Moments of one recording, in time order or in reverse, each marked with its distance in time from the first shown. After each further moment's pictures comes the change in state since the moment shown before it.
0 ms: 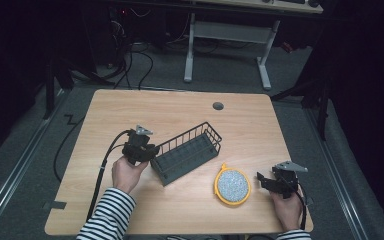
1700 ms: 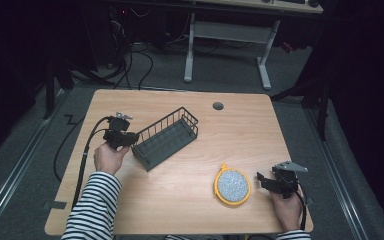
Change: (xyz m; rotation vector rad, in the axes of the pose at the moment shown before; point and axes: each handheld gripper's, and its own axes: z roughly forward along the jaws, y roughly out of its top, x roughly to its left) left arm 0.069 0.013 -0.005 0.051 0.102 -0.061; right arm 0.000 0.000 0.000 0.000 0.000 0.000
